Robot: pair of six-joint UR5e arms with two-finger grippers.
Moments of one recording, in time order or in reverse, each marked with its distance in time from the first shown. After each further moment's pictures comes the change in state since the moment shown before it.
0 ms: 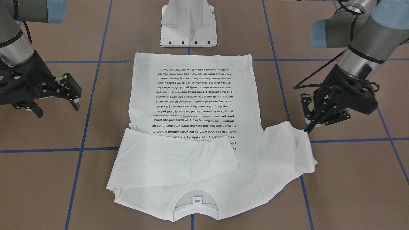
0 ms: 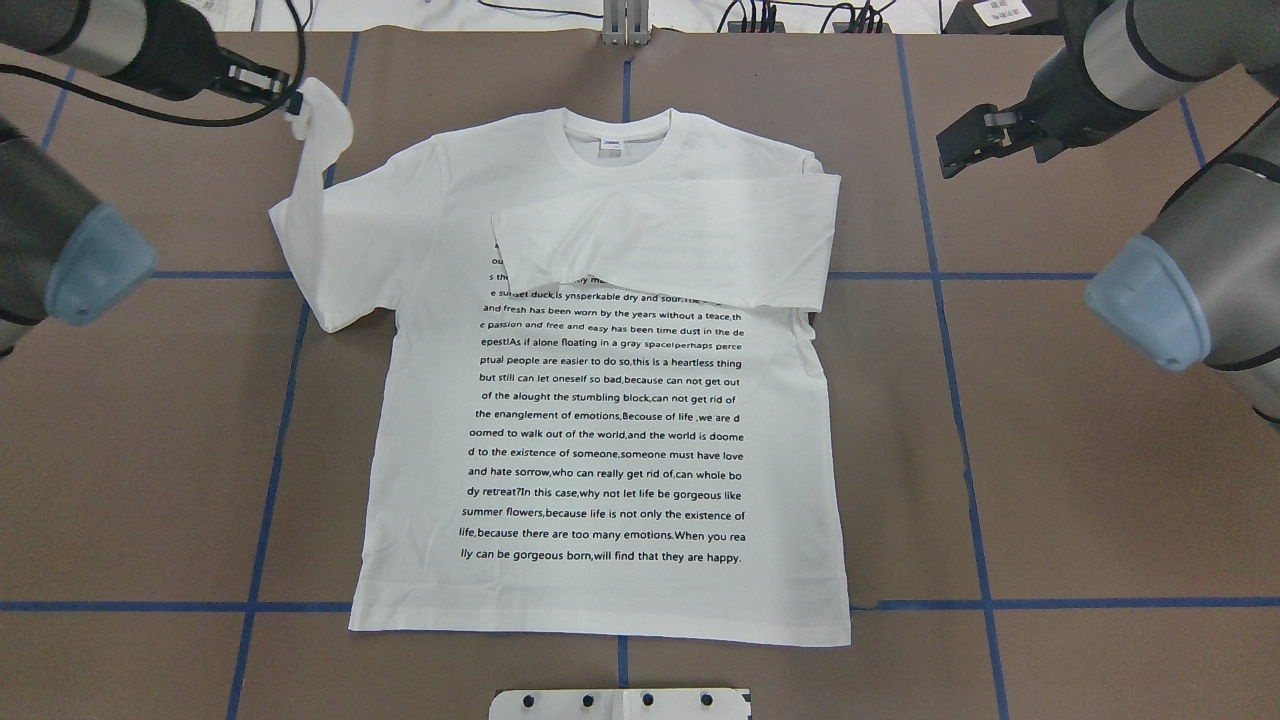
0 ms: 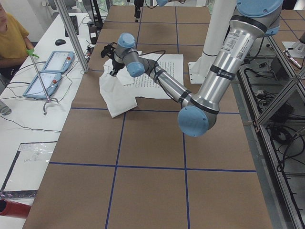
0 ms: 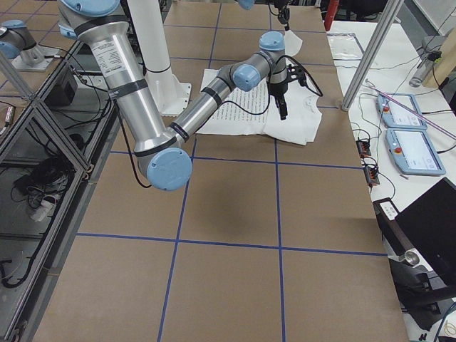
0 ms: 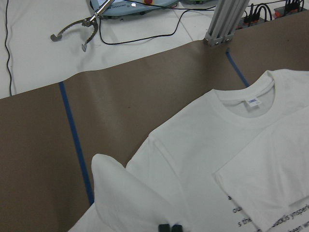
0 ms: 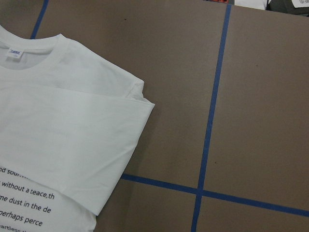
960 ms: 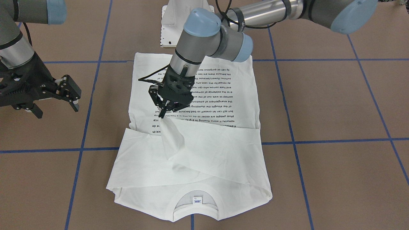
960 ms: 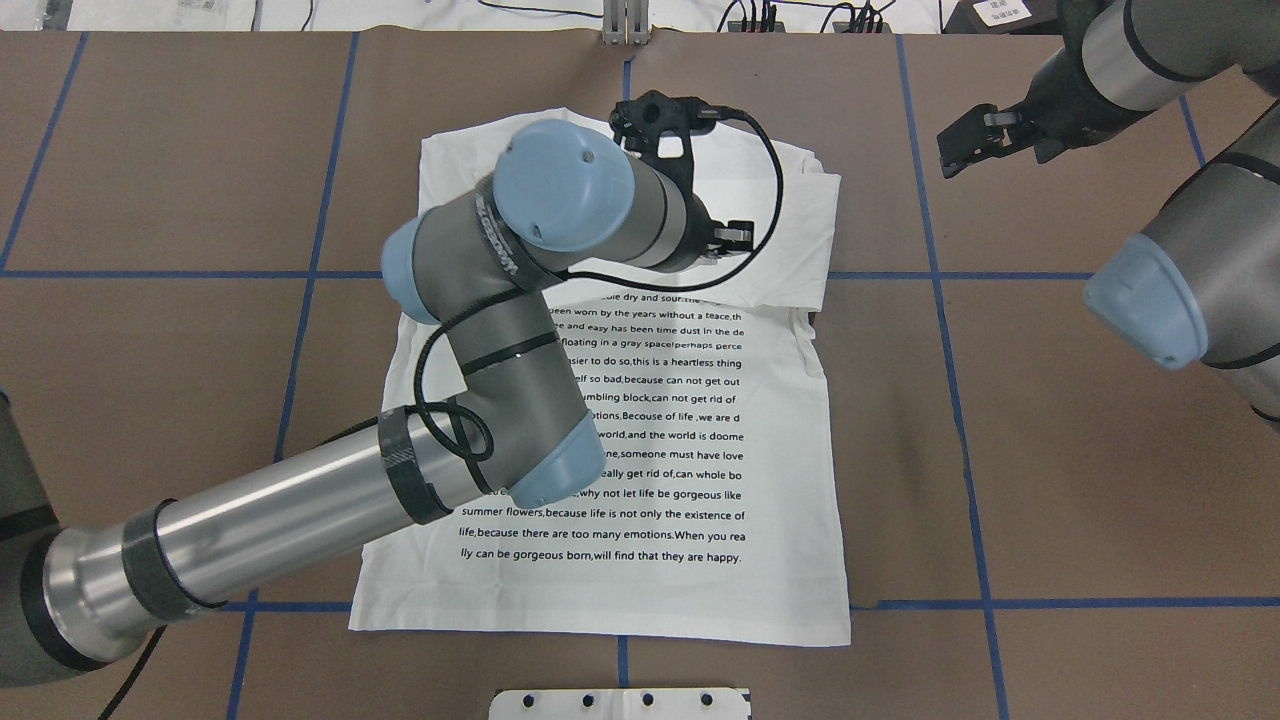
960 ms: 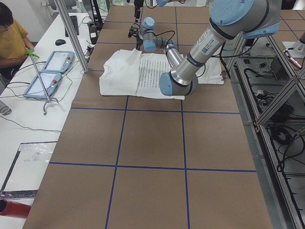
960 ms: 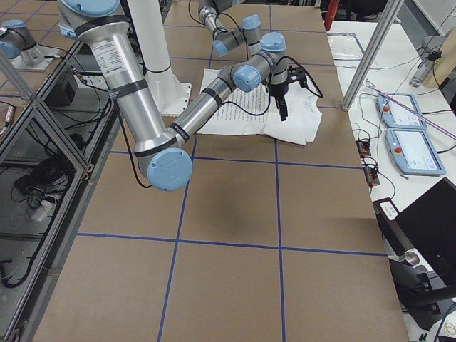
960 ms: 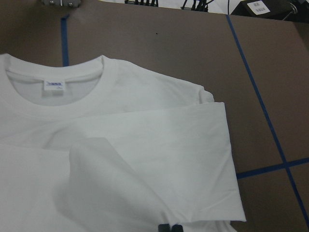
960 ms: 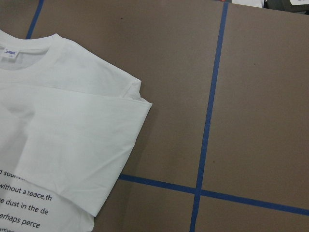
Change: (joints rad) left arm 0.488 -0.442 0.389 -0.210 0.355 -0.483; right arm 0.000 0.000 -0.006 0.000 -0.003 0.006
